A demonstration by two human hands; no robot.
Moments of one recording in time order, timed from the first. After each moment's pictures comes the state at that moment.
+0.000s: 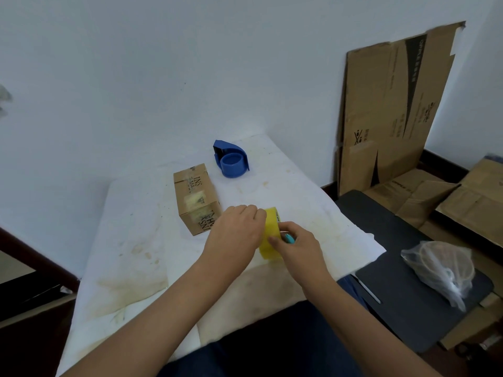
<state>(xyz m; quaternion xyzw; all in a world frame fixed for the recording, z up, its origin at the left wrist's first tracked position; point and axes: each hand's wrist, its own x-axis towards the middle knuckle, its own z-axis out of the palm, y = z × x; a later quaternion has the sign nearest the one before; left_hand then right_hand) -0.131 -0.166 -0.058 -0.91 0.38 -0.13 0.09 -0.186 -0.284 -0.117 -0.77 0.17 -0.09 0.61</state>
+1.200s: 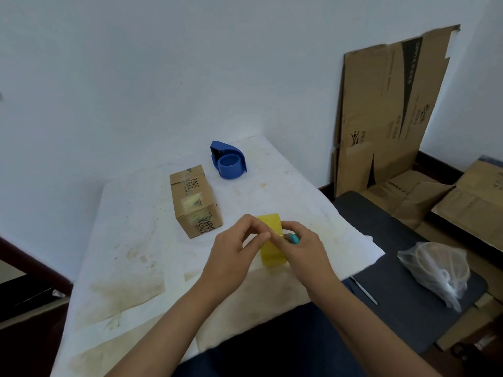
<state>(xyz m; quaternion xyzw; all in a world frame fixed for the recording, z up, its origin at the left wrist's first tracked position) -0.148 -0.150 -0.086 -0.83 0.26 0.02 -0.50 -0.188 -0.292 -0.113 -0.74 0.18 -0.08 0.64</state>
